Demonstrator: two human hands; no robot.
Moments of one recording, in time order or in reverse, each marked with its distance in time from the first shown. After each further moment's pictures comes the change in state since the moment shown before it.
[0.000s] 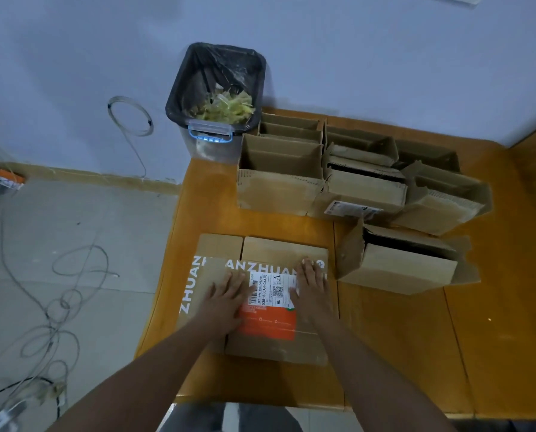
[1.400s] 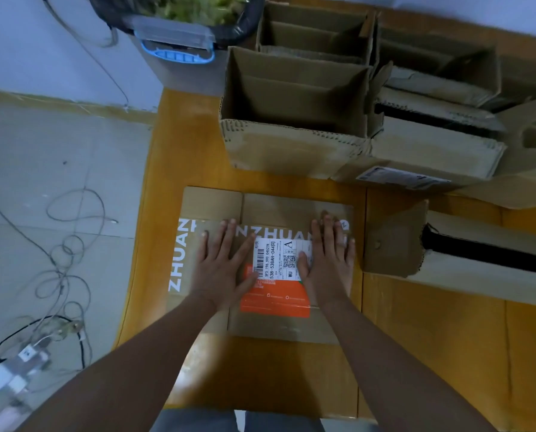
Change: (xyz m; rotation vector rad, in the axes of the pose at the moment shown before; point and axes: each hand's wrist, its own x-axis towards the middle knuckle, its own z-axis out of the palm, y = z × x) left_hand 0.079 -0.020 0.018 -0.027 0.518 -0.065; right_hand 0.071 0.022 0.031 -0.095 0.262 0.007
